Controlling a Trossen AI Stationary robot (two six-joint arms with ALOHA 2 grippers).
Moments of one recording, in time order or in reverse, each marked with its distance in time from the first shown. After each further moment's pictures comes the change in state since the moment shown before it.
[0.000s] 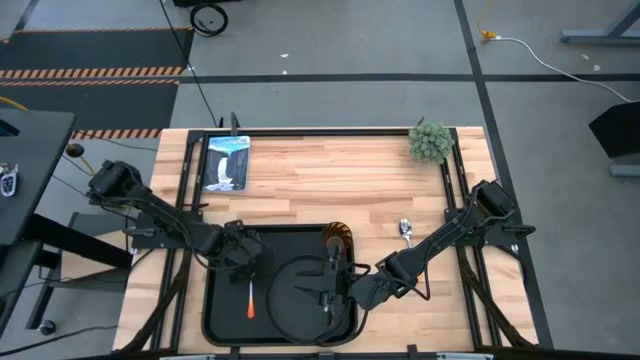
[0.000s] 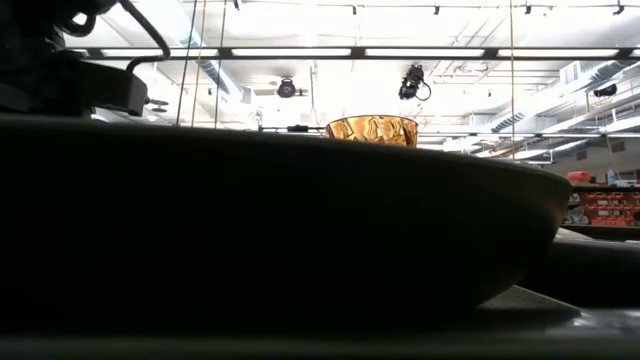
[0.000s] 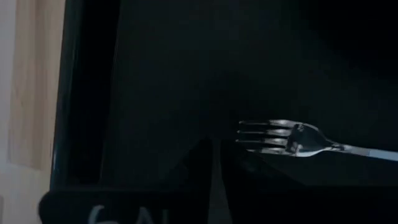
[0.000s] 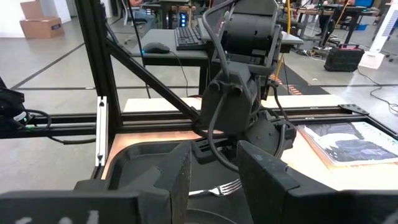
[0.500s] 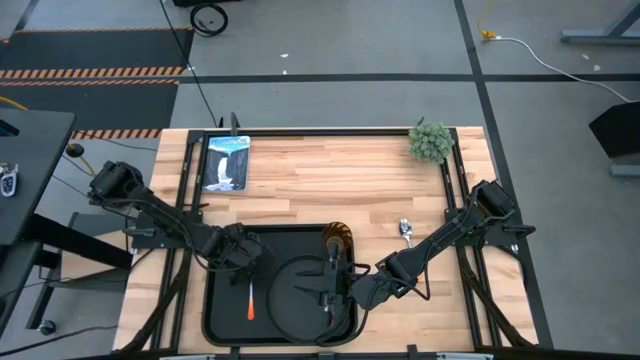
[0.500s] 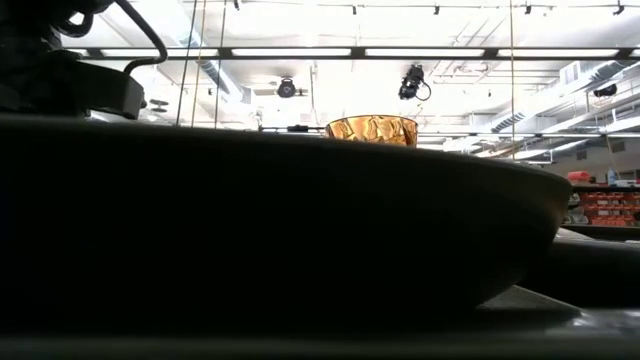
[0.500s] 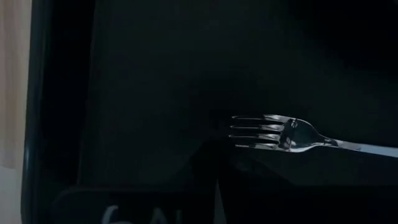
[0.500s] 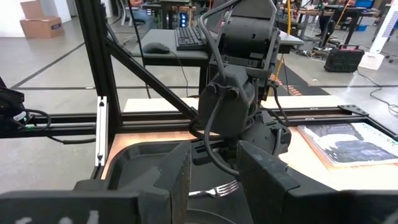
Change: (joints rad) left arm -0.010 0.014 0.000 0.021 0.043 -0.020; right arm 0.000 0.000 0.000 0.001 -0.001 -0.003
